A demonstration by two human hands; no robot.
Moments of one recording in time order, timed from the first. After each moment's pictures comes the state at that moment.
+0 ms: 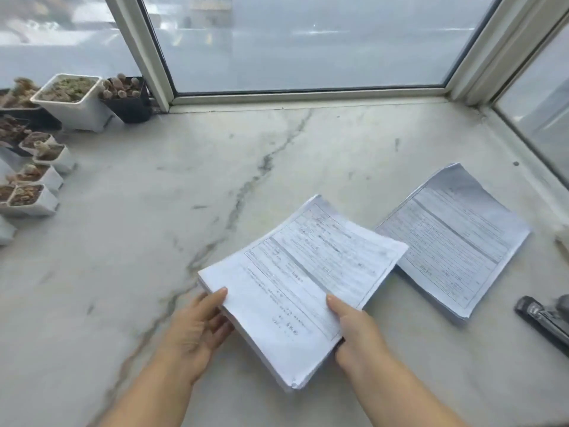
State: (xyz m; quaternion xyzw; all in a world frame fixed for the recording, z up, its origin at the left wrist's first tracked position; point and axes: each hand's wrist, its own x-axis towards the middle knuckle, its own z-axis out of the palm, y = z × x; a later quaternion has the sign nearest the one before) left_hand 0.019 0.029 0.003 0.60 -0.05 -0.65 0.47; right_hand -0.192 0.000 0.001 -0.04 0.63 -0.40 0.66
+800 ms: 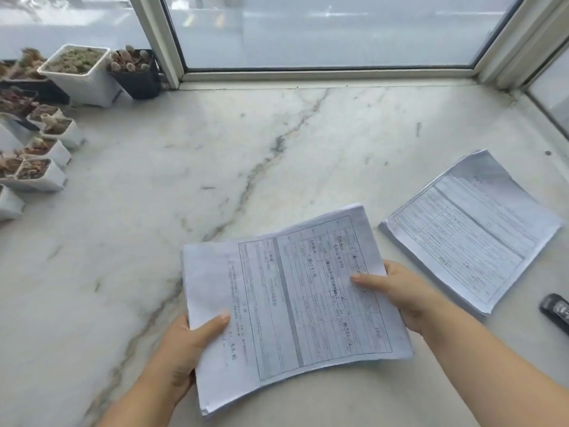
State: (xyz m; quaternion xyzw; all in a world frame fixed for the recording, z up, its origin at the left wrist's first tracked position) left_hand 0.030 0.074 -0.007 0.63 -0.10 -0.64 0.44; right_hand -0.254 -0.049 0.012 -0.34 0.61 -0.16 0.70
